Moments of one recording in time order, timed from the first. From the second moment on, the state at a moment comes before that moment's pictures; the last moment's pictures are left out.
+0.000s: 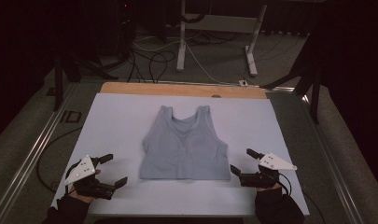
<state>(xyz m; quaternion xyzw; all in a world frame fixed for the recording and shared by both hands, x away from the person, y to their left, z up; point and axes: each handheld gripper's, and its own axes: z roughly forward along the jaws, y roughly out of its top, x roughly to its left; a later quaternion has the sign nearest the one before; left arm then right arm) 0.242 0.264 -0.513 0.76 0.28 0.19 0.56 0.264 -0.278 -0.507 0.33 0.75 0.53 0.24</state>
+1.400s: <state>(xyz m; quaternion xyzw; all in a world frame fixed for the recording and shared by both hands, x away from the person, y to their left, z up) 0.248 0.243 -0.469 0.78 0.26 0.16 0.54 0.263 -0.260 -0.471 0.30 0.75 0.52 0.25</state>
